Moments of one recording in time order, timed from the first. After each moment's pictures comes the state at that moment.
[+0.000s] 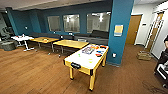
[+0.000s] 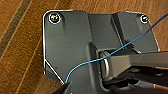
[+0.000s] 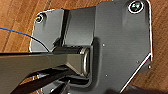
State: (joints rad) left arm 1.51 3.00 -2.71 0.21 -0.08 -0.16; right arm -1.50 2.97 -2.61 -0.10 -0.02 0.07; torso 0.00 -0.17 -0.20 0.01
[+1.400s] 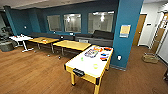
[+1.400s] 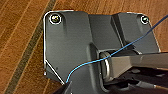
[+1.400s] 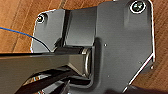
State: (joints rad) left arm 1.51 2.99 -2.71 0.21 -0.08 -0.16; right arm -1.50 2.98 -2.61 -0.10 -0.02 0.07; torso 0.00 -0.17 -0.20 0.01
